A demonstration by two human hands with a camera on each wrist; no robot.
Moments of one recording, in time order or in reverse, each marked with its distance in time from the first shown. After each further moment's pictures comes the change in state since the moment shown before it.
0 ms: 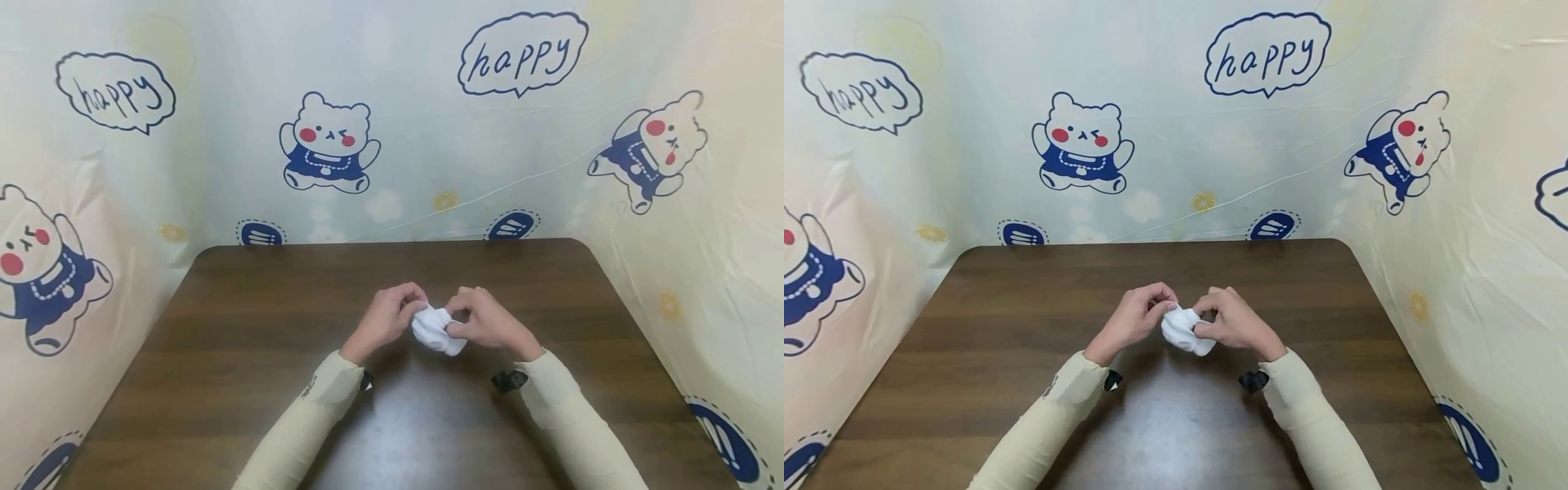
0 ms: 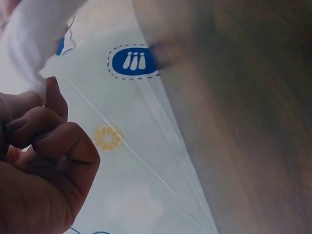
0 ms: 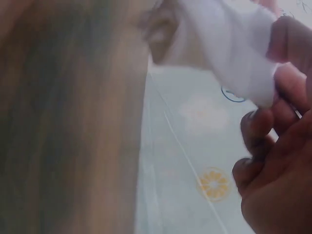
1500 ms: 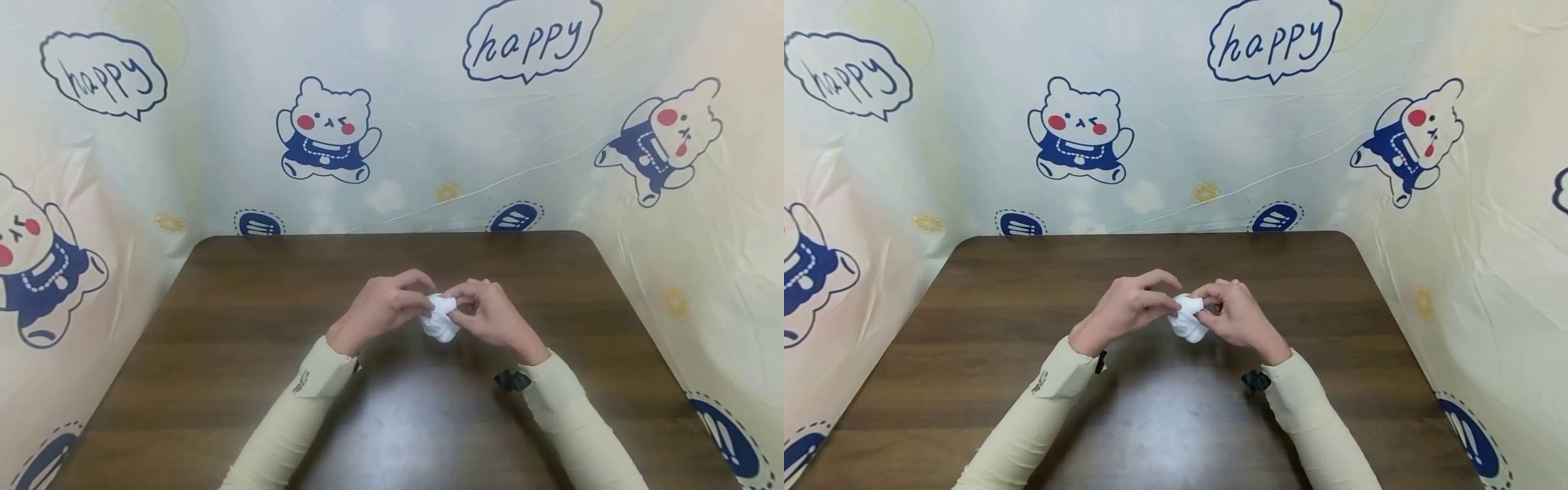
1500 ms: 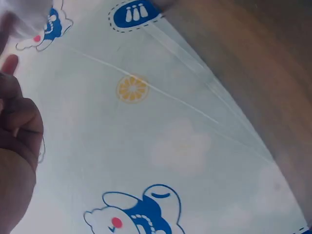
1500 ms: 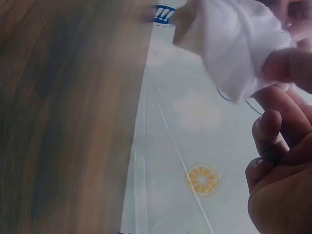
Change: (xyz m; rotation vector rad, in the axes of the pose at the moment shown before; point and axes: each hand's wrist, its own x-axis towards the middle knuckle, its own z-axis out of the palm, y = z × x) left_hand 0.003 0.007 -0.028 0.292 0.031 0.699; right_hand -0.006 -0.008 0.004 0.085 0.176 0.004
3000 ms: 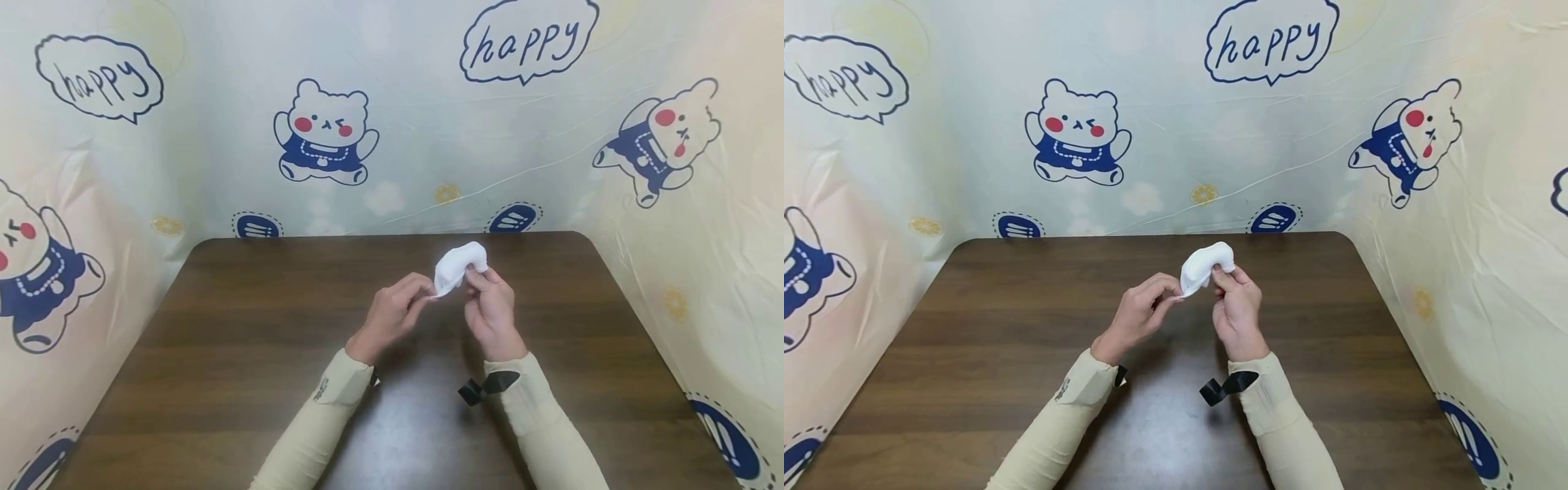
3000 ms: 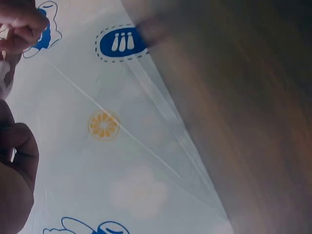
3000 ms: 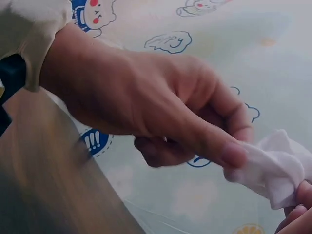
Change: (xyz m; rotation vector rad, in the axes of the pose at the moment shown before) left_hand -0.001 -0.002 0.047 -0.085 0.296 -0.142; right_hand 0.029 -0.019 0.024 1.337 0.864 0.472
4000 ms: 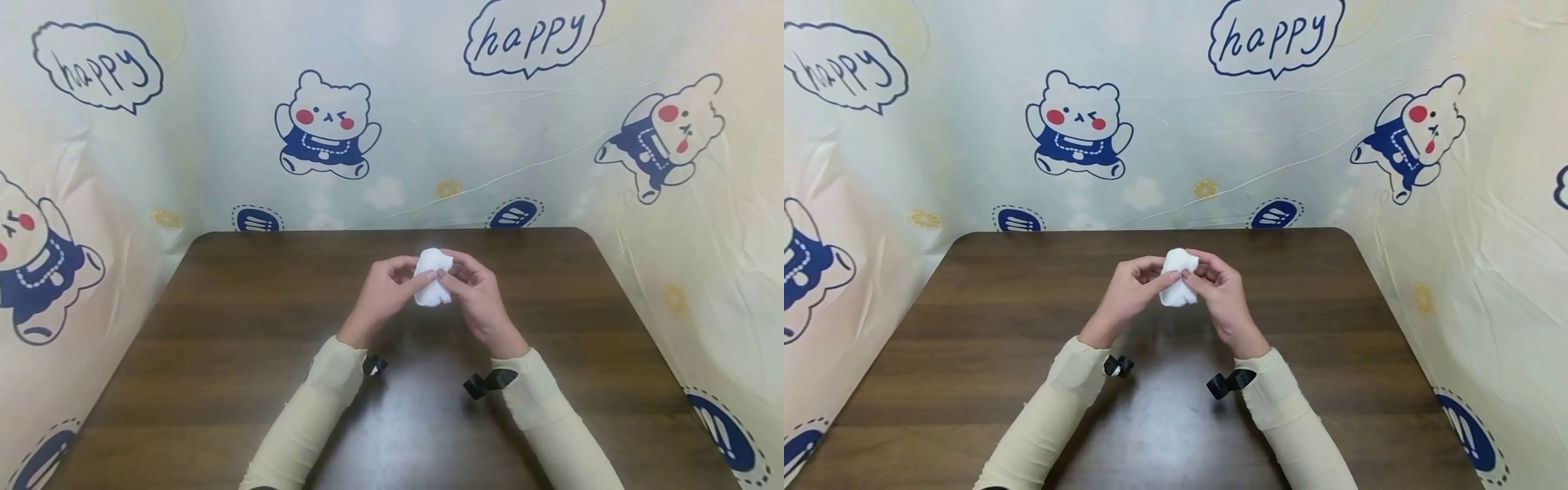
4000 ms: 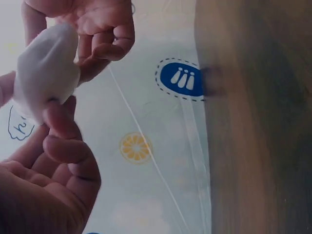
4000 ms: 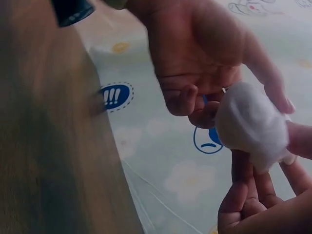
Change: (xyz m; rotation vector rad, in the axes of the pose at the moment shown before) left_hand 0.021 0.015 -0.029 -0.498 -0.030 -0.789; right_hand -0.005 0.002 -0.003 -0.539 -0.462 -0.114
